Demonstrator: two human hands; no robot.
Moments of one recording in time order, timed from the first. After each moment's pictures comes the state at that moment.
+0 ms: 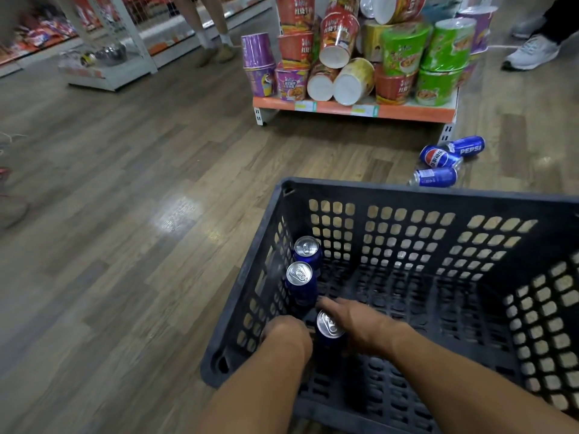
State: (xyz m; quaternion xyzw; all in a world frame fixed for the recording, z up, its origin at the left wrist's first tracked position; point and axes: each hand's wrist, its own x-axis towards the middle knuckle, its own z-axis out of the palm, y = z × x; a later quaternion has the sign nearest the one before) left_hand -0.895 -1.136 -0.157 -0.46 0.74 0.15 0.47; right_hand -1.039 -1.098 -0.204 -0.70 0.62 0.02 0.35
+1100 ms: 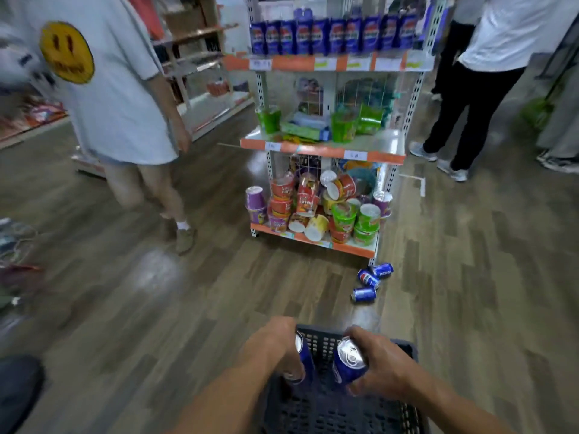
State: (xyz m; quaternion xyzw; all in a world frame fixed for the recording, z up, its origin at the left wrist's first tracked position) left_hand -0.891 -1.139 0.452 -0.50 0.79 0.28 0.22; right_hand -1.079 -1.011 0.418 -0.54 0.74 -0.15 0.37
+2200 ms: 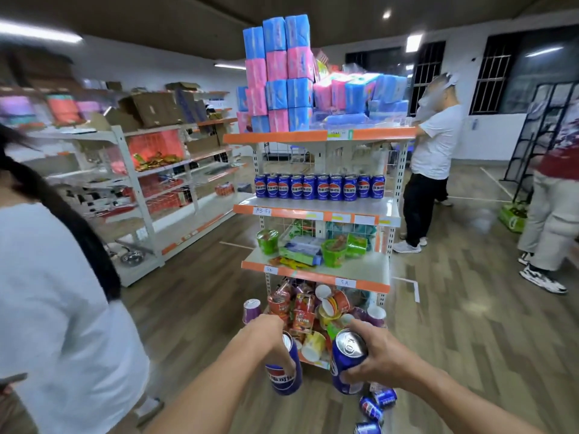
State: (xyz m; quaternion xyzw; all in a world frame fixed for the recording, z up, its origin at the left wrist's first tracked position) left_hand -0.978 -1.276 0.756 -0.50 0.84 0.16 0.15; right_hand -1.181 -1.152 0.705 -0.56 0.74 -0.26 0.27
